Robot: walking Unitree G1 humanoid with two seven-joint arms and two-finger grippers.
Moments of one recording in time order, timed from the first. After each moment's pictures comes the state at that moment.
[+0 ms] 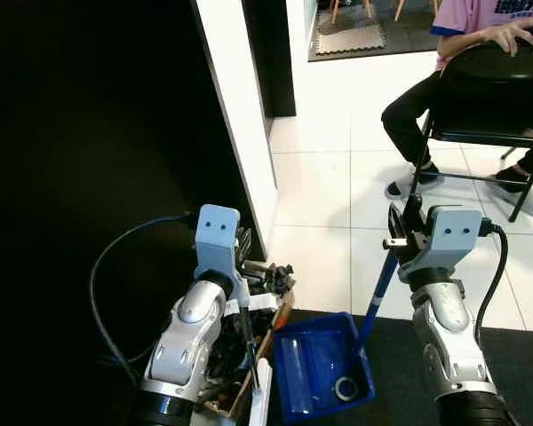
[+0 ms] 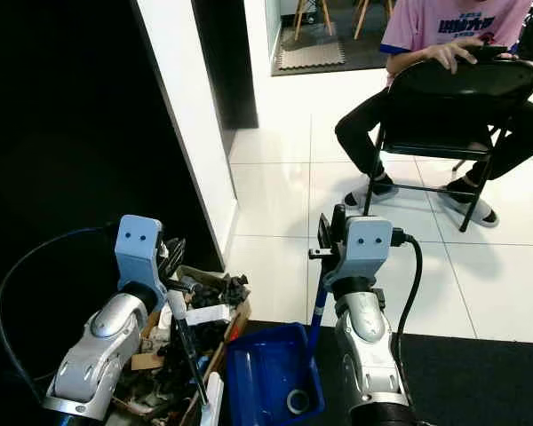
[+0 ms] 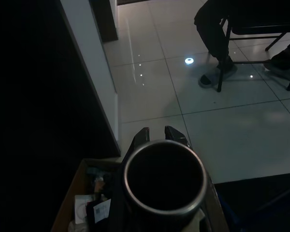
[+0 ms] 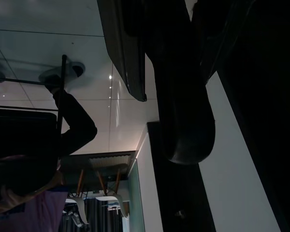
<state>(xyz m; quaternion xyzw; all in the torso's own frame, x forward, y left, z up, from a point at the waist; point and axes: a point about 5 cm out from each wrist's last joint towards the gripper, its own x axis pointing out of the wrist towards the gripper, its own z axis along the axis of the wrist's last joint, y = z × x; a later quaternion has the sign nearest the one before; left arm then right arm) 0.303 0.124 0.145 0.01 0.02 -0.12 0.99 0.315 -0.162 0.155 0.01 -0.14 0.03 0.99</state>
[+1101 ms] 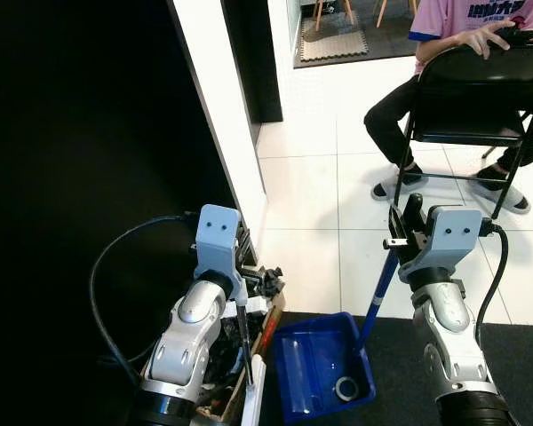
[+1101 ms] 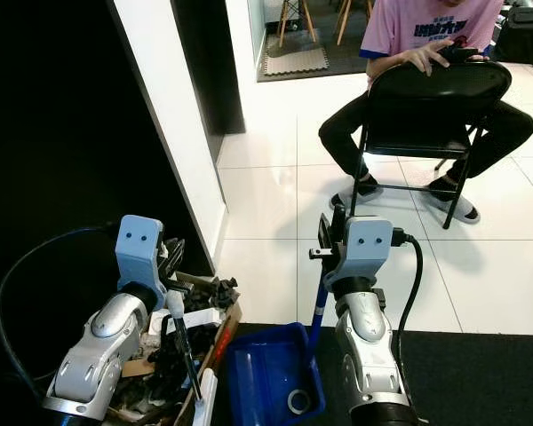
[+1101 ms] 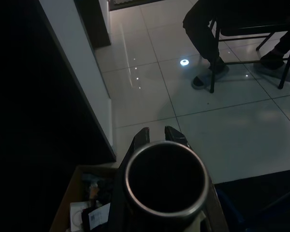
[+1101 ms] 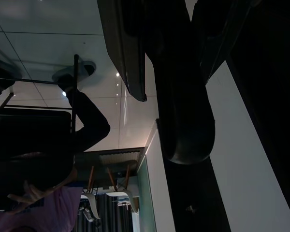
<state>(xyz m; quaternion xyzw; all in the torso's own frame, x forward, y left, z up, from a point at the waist) 0.303 0.124 0.145 0.02 0.02 -0.12 0.99 0.315 -0.163 0.155 0.01 -0.14 0.03 0.99</state>
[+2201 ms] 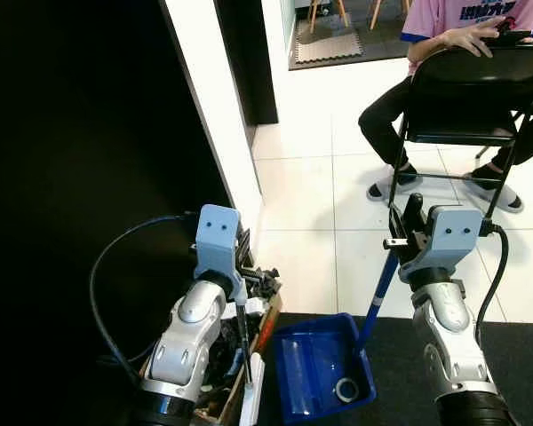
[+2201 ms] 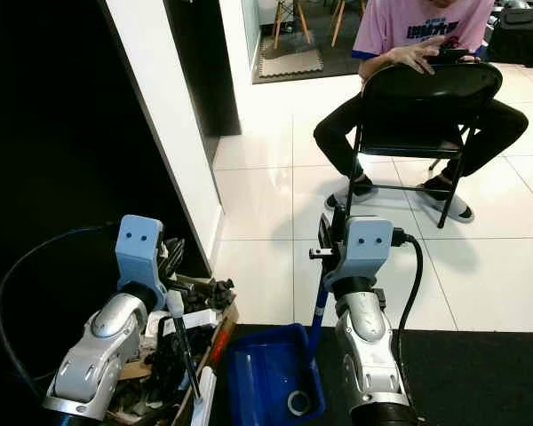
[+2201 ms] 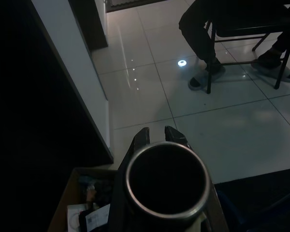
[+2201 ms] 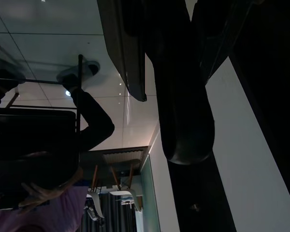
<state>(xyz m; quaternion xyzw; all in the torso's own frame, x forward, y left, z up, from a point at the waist) 0.303 0.124 0.145 0.02 0.02 -0.12 0.99 0.315 -0.164 0.155 0.01 -0.14 0.02 0.99</state>
